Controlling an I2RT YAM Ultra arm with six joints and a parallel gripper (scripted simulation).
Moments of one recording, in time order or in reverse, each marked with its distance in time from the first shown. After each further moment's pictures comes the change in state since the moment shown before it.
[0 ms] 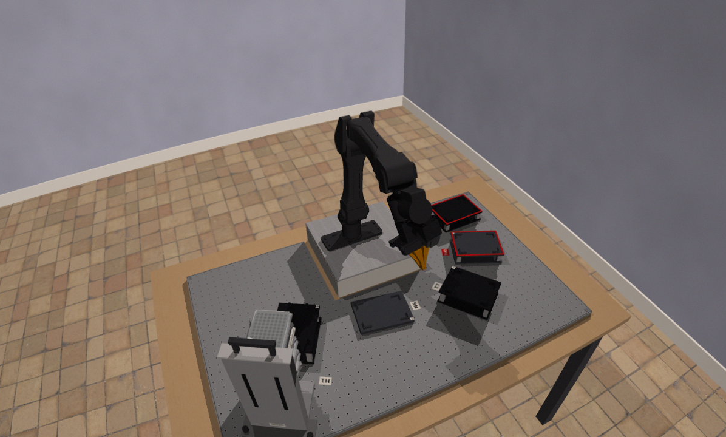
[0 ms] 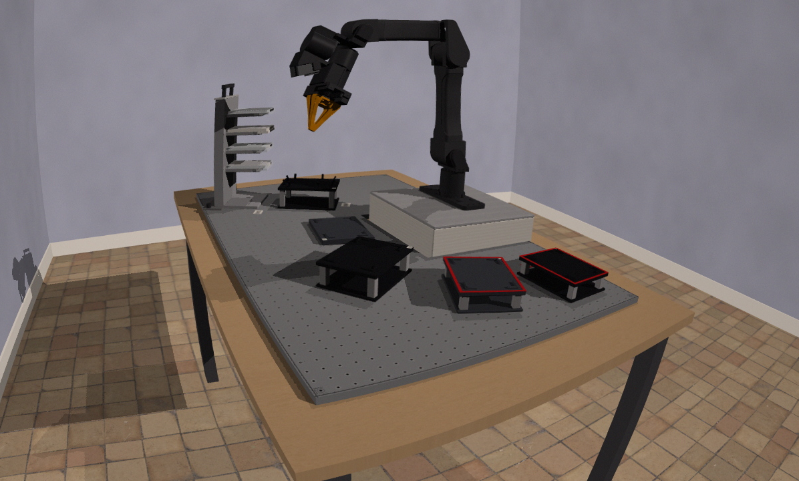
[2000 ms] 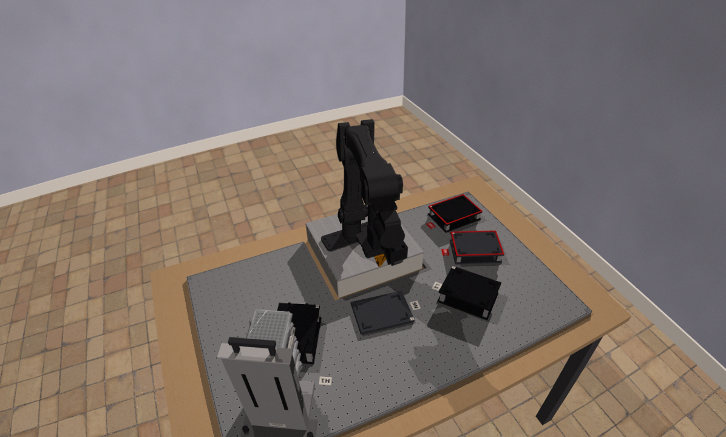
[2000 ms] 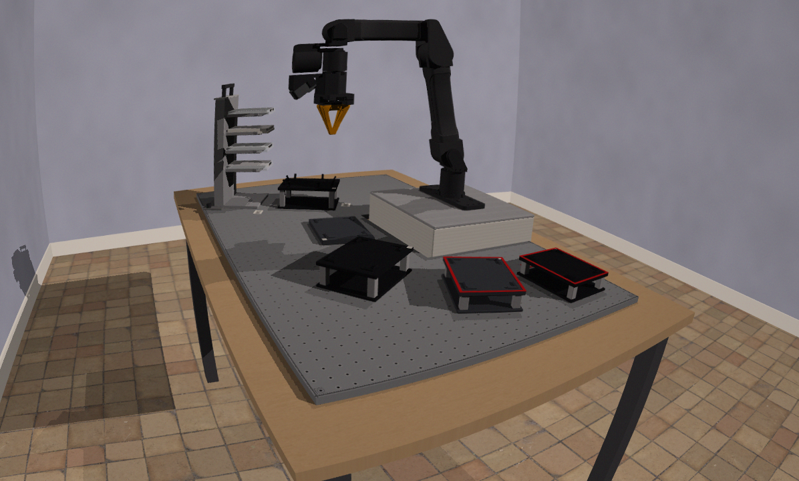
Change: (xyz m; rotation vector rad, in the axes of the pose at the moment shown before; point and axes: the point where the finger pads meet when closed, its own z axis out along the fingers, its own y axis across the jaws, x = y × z) arm 0.087 -0.071 -0.026 0.145 0.463 0.143
